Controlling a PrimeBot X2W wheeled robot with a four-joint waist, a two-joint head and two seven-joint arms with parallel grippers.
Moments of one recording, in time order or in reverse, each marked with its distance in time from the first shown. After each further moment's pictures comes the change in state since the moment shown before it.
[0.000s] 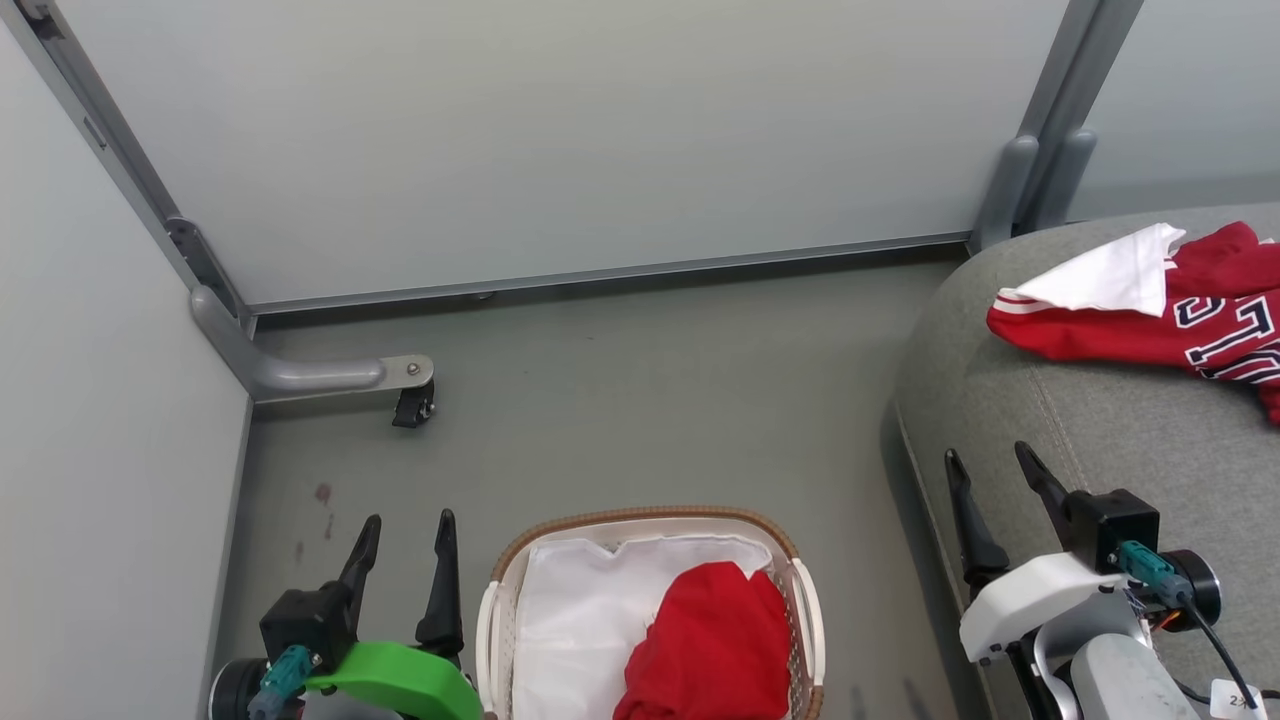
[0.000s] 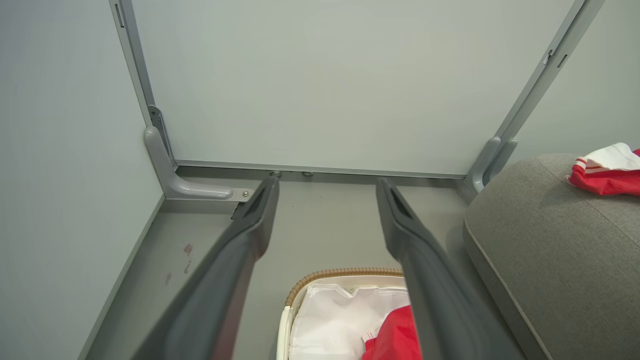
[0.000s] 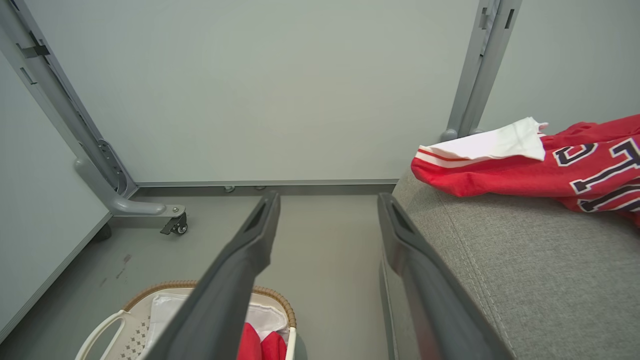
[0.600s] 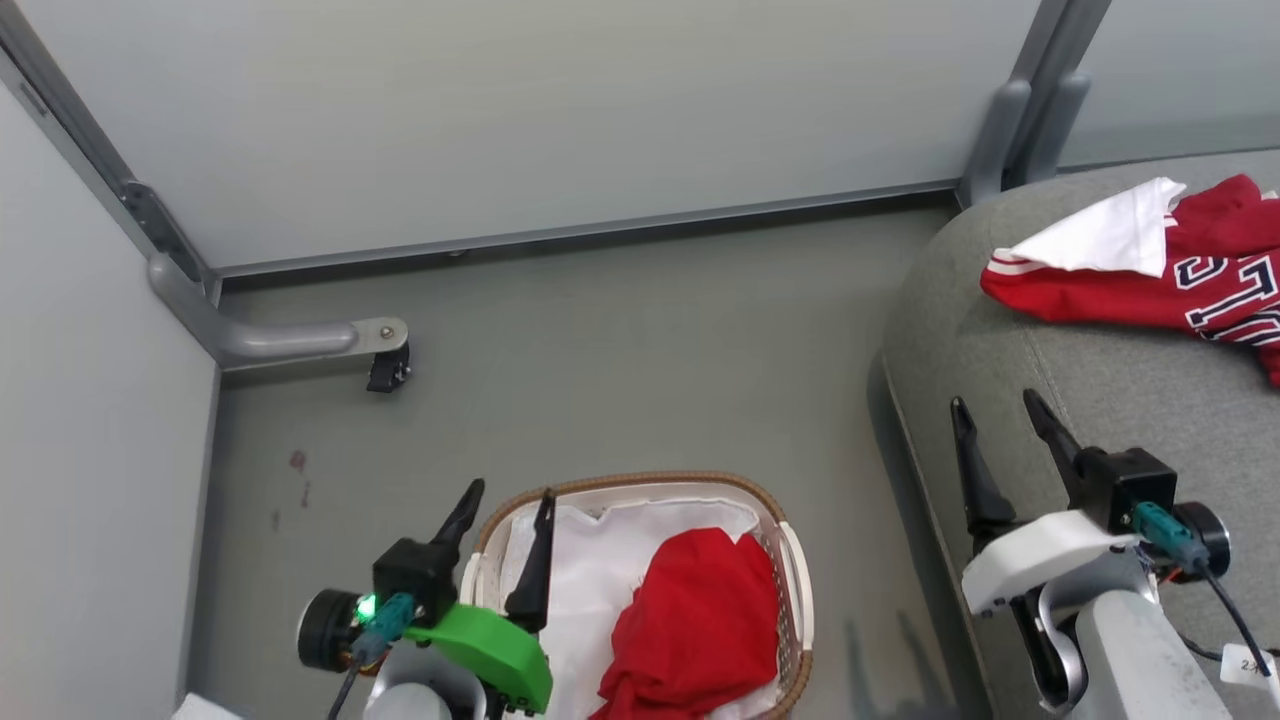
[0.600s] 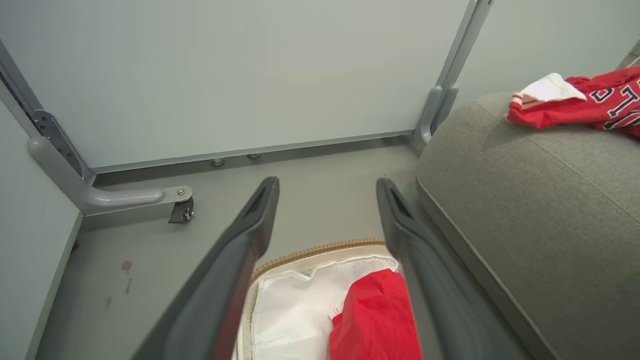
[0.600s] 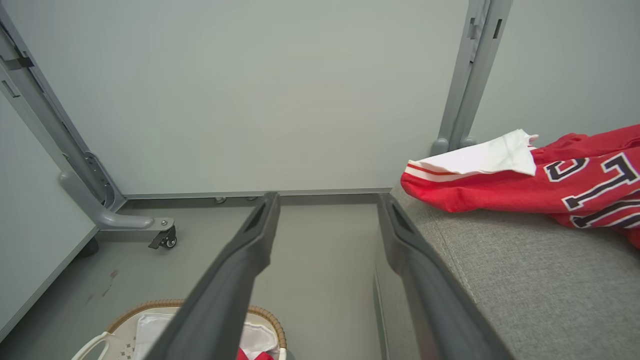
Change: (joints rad) left arm -0.111 0.000 -0.167 0.097 0.029 -0.027 0.000; right arm -0.038 0.000 -0.009 -0.050 -0.001 0.000 0.000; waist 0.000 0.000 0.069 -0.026
